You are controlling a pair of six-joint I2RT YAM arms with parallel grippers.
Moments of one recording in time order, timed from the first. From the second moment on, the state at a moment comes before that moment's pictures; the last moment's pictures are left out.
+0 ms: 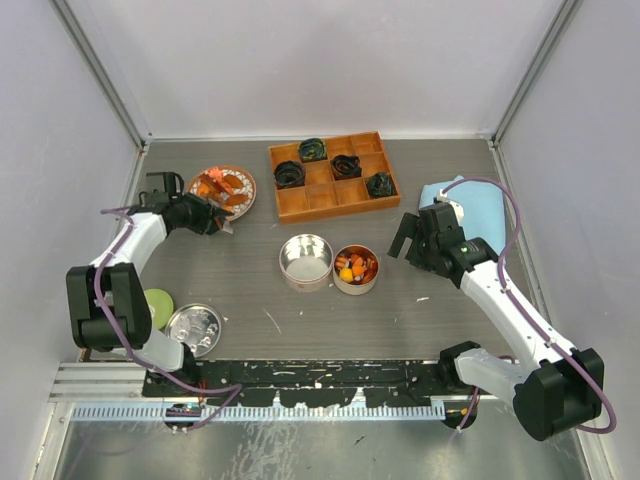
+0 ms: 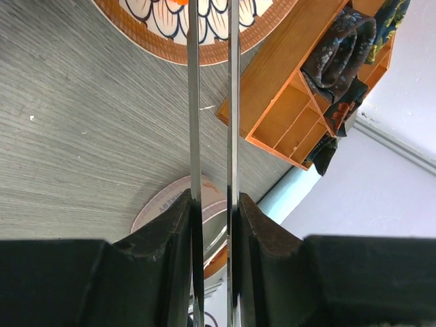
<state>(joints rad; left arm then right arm) 0.08 1.53 1.04 -0.40 0.43 -1.11 0.33 1.06 0.84 -0.67 0.14 0.65</state>
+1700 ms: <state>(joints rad) -0.42 1.27 1.11 -1.00 0.68 -0.42 0.33 1.05 0.84 -0.67 0.12 0.66</state>
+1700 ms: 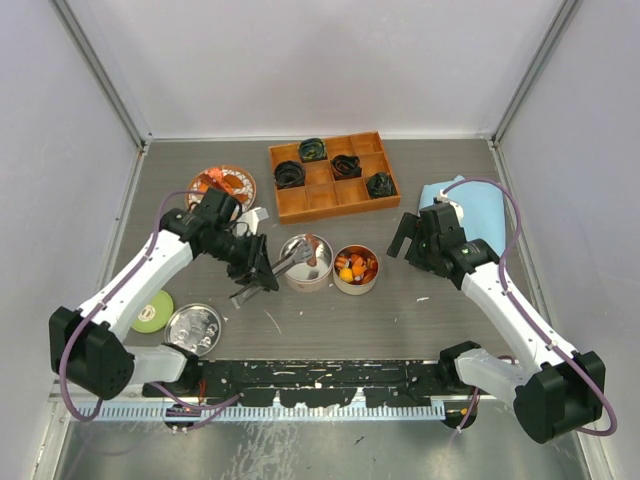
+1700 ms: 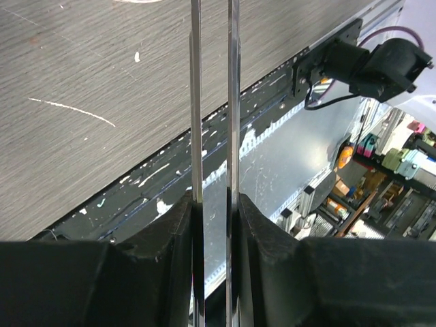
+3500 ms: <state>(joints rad) -0.39 1.45 1.44 -1.14 0.47 -0.40 0.33 1.05 0.84 -0.66 0.12 0.66</state>
